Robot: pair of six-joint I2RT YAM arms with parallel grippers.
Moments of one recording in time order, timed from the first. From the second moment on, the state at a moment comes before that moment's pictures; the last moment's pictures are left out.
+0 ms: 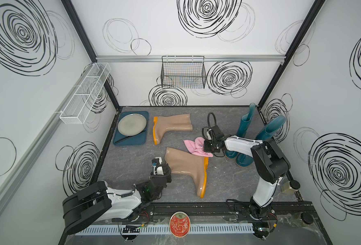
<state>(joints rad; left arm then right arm) -0.96 1.16 0.01 0.69 -0.66 -0.68 0.52 1.84 1.08 -0.33 -0.11 0.49</state>
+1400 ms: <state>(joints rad) -1.04 1.03 0.01 0.55 -0.75 -0.69 0.90 1.54 0.98 -0.40 0.02 0.46</state>
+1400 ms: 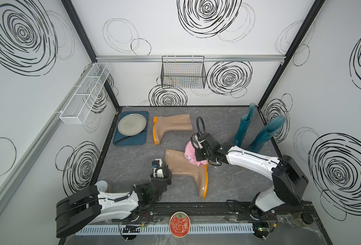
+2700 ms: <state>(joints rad) -1.02 1.08 0.01 0.58 -0.72 -0.68 0.99 1.47 0.96 -0.64 -0.04 0.39</state>
